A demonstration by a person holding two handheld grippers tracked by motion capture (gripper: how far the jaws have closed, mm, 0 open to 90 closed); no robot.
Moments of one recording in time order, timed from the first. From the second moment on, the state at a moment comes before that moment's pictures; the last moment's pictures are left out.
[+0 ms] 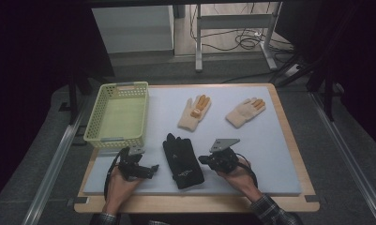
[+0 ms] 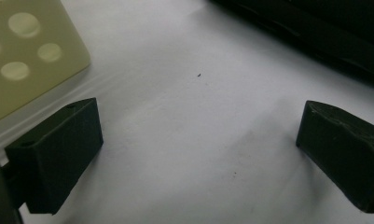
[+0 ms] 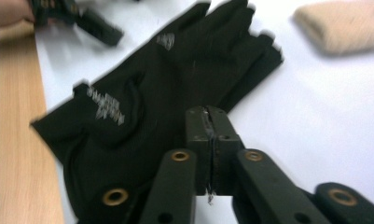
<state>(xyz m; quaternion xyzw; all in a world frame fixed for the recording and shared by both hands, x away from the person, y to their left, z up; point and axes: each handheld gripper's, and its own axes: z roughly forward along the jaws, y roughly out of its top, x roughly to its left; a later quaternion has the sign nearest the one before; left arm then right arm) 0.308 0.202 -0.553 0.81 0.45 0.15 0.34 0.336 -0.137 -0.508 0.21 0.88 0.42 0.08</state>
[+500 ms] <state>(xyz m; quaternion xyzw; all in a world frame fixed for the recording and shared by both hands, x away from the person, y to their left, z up) 0.295 0.241 -0.553 0.79 0.49 0.18 0.32 0.314 -0.143 -0.535 0.20 0.89 0.40 0.05</state>
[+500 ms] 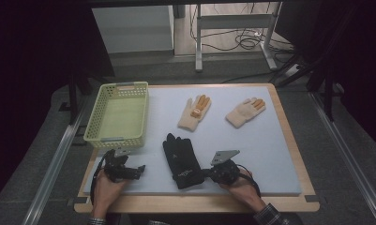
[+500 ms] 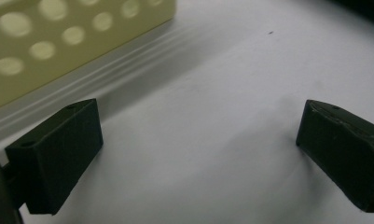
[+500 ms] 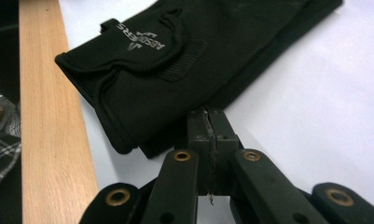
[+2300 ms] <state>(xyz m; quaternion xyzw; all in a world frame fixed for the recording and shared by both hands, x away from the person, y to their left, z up) 0.294 0.256 -0.556 0.79 0.49 0.17 0.33 0.312 -0.066 -0.530 0.15 0.90 0.41 0.02</state>
